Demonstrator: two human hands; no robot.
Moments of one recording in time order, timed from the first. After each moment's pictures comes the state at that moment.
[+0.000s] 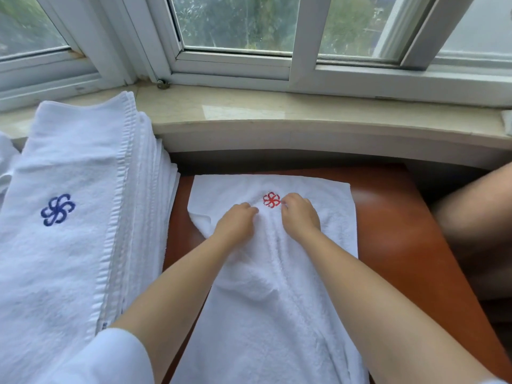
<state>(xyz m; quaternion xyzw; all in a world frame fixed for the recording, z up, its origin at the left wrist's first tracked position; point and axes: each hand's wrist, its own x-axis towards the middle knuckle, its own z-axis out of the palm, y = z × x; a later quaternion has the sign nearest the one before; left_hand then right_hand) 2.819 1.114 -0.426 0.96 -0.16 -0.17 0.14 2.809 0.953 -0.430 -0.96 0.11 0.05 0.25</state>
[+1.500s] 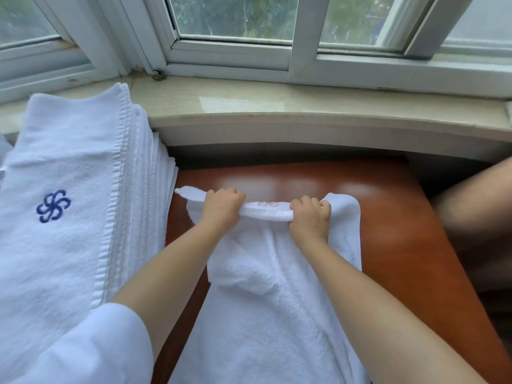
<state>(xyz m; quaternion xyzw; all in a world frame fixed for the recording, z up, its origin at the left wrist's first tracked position) 2.839 1.133 -0.417 0.98 -0.18 -0.08 -0.01 2.781 0.945 -0.438 -1.00 0.06 -0.01 0.06</state>
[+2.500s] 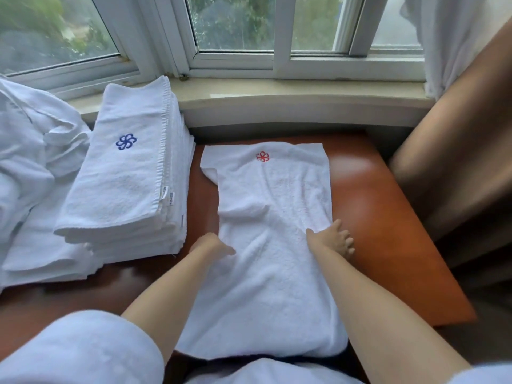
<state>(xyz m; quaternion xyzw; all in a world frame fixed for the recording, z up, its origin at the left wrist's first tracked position) 2.596 1.186 -0.403 0.91 0.17 -0.35 0.14 2.553 0.943 -0.404 -0.86 0.45 0.10 0.23</state>
